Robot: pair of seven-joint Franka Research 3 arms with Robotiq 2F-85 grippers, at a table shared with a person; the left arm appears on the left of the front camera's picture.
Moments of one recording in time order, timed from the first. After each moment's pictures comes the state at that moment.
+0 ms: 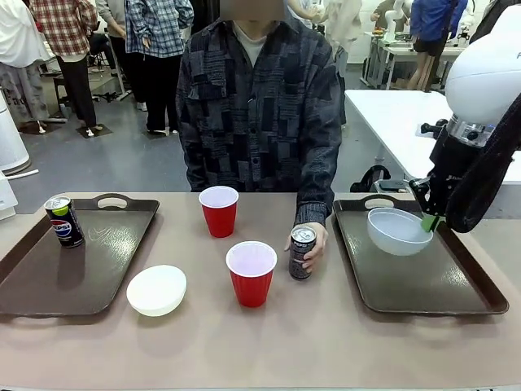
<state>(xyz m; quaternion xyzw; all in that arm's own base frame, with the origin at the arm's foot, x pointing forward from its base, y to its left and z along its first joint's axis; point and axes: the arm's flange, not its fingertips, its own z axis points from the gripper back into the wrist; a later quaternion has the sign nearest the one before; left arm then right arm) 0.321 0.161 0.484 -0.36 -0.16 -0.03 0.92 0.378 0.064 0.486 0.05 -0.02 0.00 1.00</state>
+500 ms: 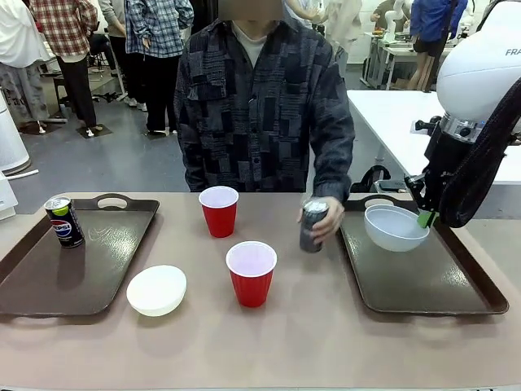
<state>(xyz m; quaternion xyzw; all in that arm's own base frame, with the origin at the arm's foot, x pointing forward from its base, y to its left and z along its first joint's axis) 0.321 0.161 0.484 -0.36 -0.16 -0.03 0.92 0.392 0.058 0.485 0.04 -0.02 0.00 1.00</state>
